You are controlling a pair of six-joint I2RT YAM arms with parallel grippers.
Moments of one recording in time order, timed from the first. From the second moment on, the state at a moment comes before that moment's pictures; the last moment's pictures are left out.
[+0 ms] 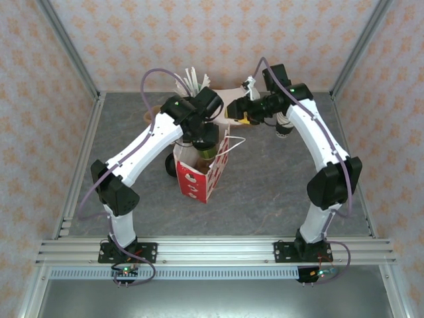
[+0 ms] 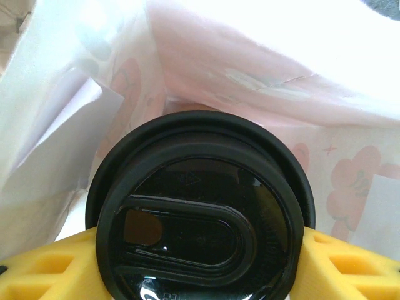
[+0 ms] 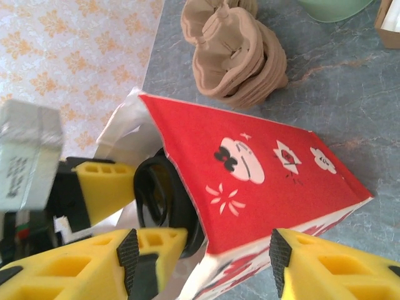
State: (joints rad) left arm -0.65 1.86 2.02 -1.35 -0.13 -0.64; right arm 0.32 1.81 1.91 -1.06 -0.77 0.30
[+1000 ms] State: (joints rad) left arm -0.64 1.81 1.90 -1.32 -0.10 -0.59; right arm 0.39 2.00 2.05 -1.06 -0.82 0.20
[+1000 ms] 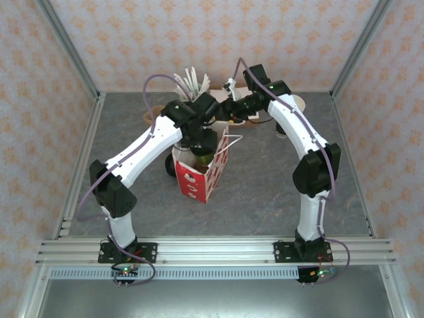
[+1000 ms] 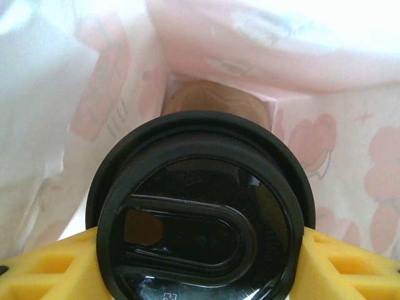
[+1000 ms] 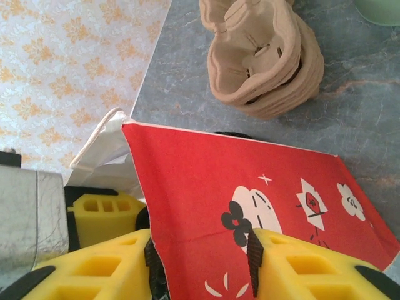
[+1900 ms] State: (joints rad) left arm -0.70 1.43 1.58 -1.30 -0.13 -0.65; right arm 0.54 2.02 2.00 -1.06 -1.01 0.06
